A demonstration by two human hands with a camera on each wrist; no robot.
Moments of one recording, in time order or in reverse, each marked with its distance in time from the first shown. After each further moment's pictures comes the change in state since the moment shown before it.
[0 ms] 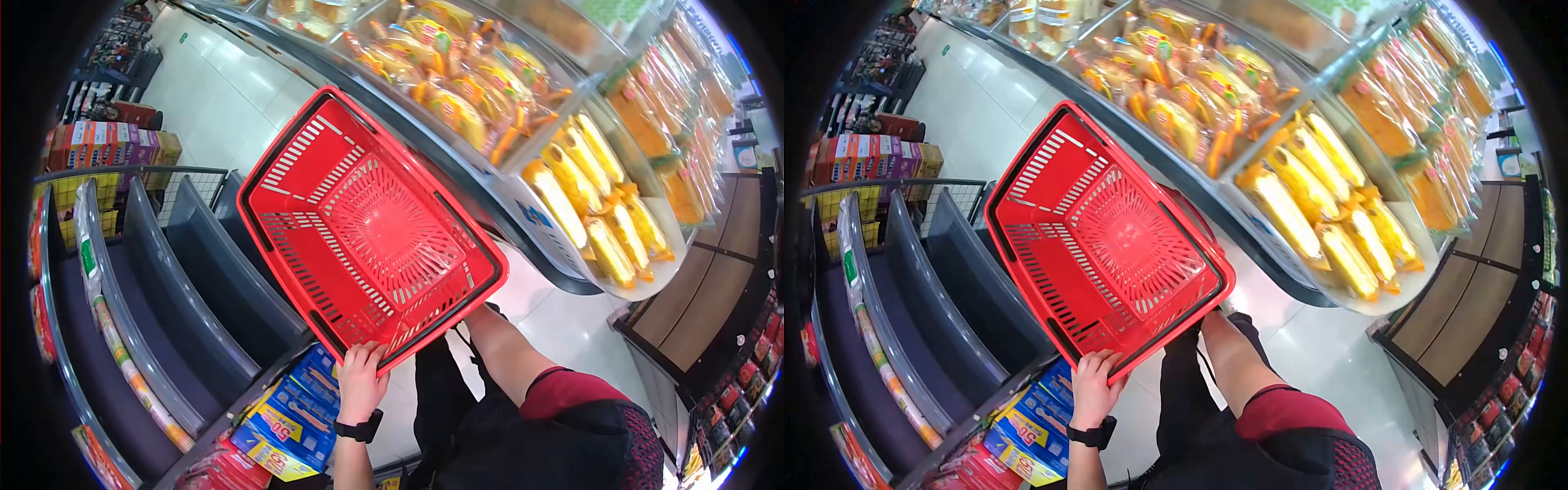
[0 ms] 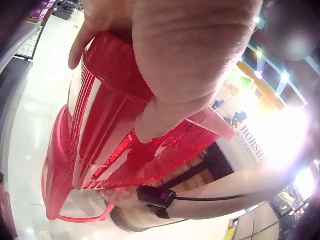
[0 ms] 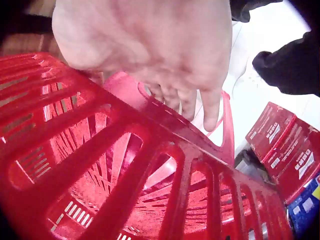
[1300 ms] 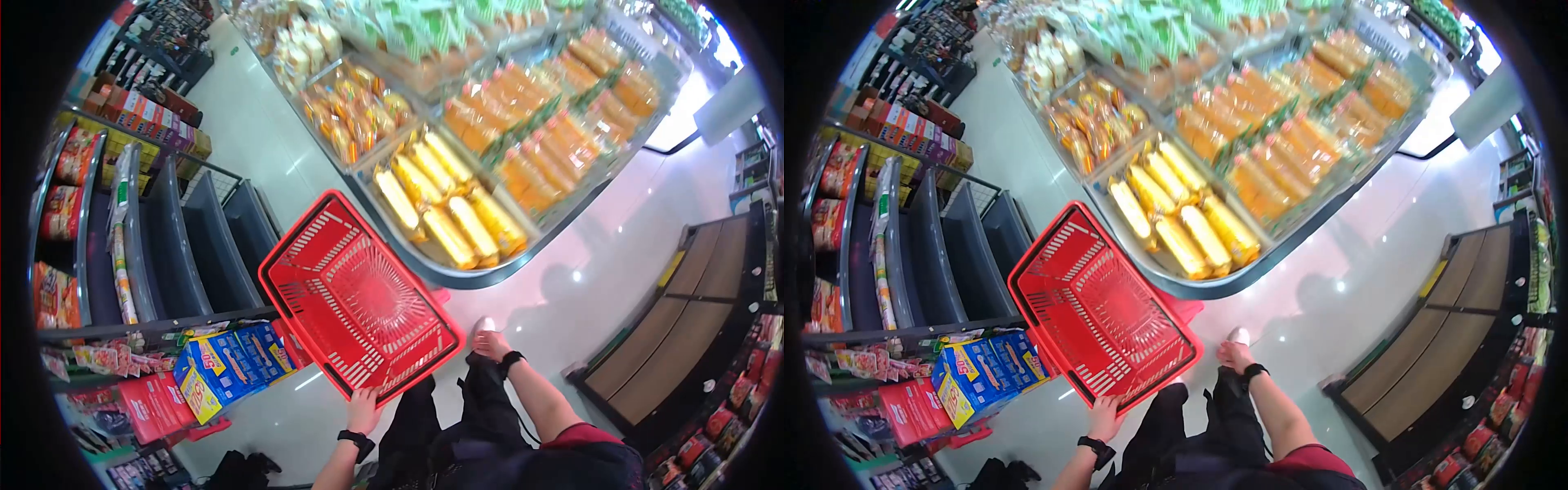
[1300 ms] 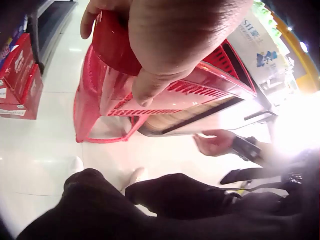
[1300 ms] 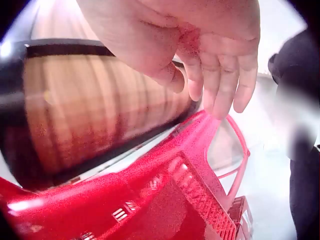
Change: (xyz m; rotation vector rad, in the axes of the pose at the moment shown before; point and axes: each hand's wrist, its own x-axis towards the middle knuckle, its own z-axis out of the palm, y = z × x) left_hand -0.168 0.168 0.205 0.028 -0.068 -0.163; right_hand -0.241 0.003 -0.300 -0.019 0.143 0.308
